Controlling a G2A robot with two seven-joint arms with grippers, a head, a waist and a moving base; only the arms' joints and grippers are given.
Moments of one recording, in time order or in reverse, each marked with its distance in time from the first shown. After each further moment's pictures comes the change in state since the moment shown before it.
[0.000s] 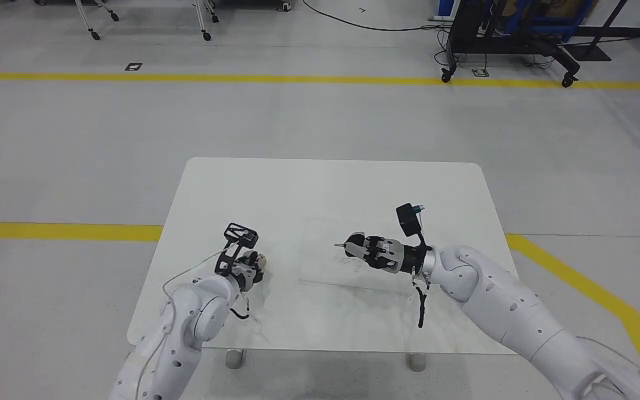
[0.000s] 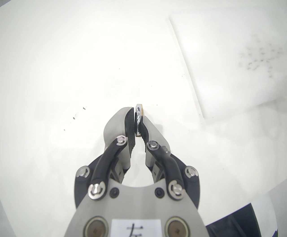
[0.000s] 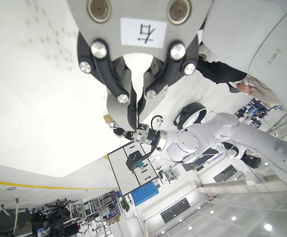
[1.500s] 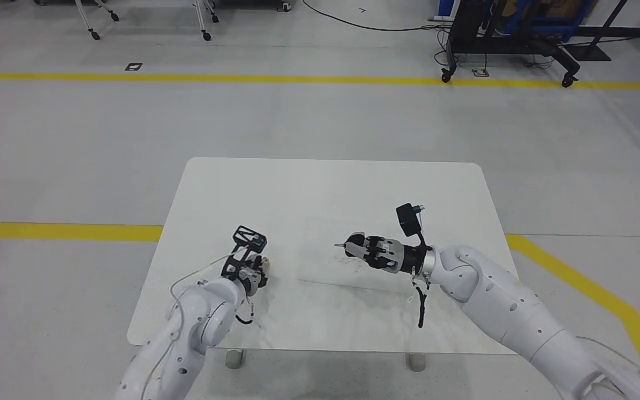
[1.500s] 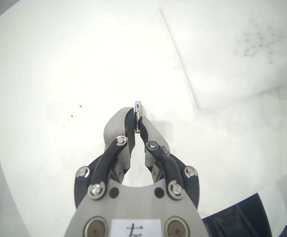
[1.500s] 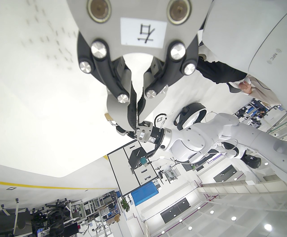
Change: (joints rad) left arm 0.002 0.009 0.048 -0.049 0.061 0.017 -0.058; right arm 0.000 0.000 0.000 0.000 0.000 0.000 0.000
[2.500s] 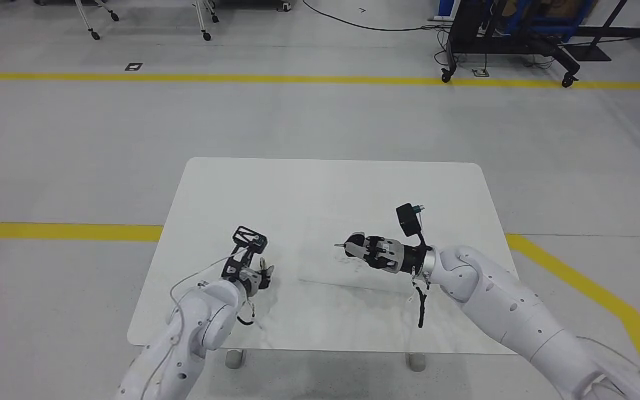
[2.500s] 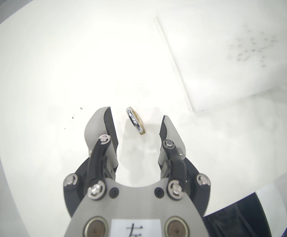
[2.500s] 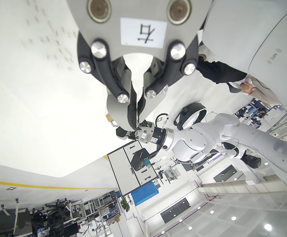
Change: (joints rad) left arm 0.018 0.012 0.014 -0.041 0.035 0.041 0.013; right arm 0.000 0.000 0.000 0.000 0.000 0.000 0.000
